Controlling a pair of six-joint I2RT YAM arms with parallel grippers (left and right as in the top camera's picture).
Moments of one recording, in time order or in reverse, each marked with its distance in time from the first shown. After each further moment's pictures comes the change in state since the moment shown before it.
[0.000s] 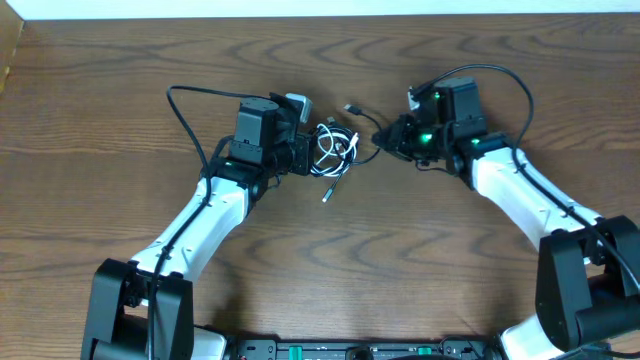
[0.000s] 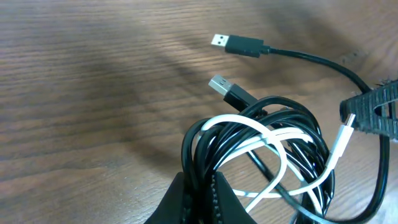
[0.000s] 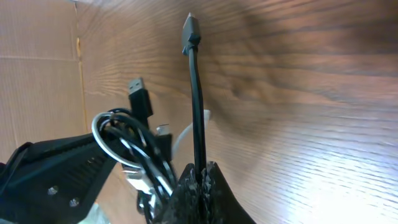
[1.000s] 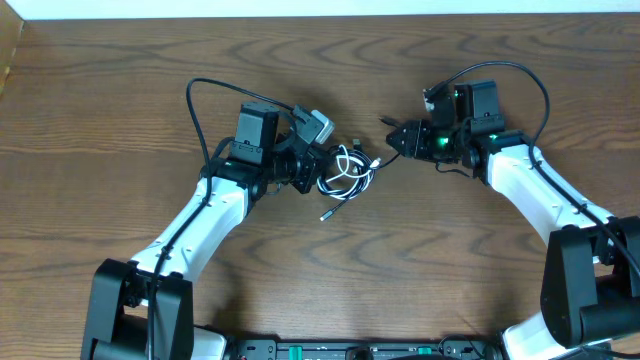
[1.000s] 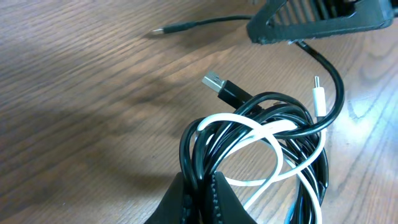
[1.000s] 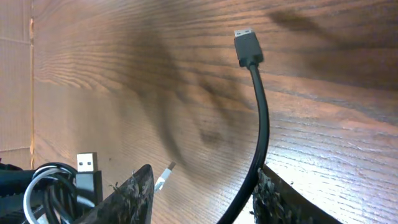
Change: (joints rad) left arm 0.005 0.000 0.000 -0.081 0.292 0.360; right arm -0.097 0.000 0.000 -0.126 0.033 -0.288
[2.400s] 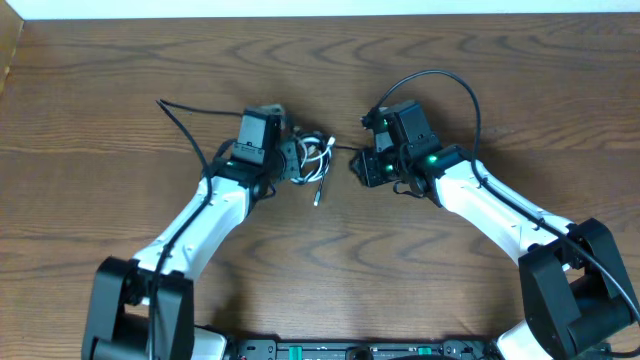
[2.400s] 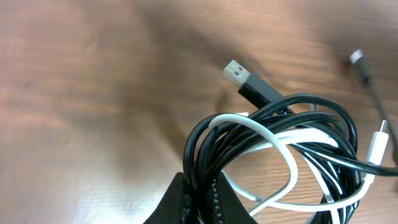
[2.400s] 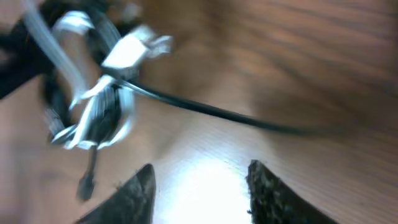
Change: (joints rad) left arm -0.003 0.003 -0.001 -0.054 -0.533 -0.546; right arm 0.290 0.000 0.000 -0.002 0.239 -0.181
